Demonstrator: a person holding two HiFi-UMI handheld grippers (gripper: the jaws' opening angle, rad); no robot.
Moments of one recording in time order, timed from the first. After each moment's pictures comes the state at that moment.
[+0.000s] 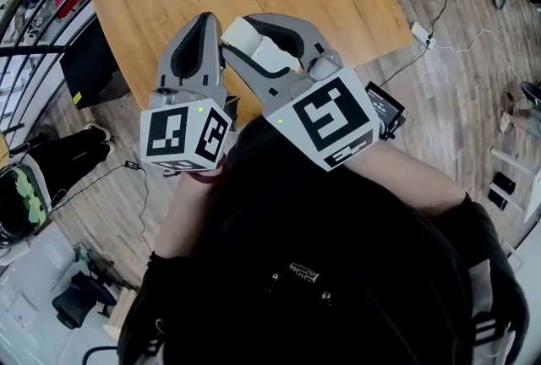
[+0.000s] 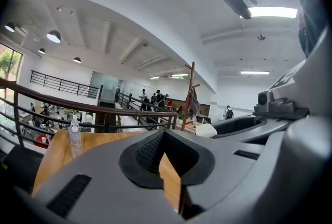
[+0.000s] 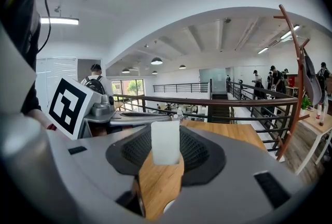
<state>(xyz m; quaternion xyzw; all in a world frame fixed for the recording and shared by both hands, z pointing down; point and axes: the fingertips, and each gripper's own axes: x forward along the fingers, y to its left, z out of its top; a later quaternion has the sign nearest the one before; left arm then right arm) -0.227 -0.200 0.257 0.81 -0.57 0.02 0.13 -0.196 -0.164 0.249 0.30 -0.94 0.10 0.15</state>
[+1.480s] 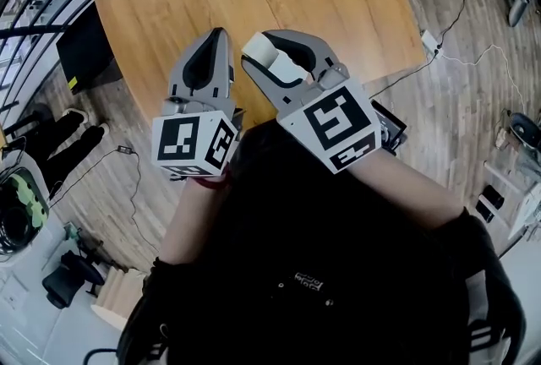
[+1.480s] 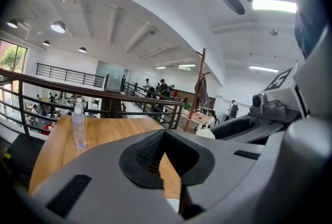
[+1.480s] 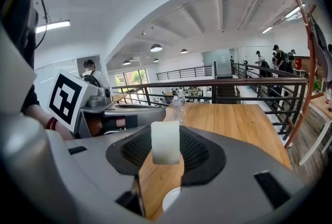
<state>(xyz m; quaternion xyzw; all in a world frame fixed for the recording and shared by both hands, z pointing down) -0.240 -0.235 0.326 0.79 -0.58 0.06 0.19 -0.198 -0.207 0.326 0.25 -0.93 0.17 0.21</state>
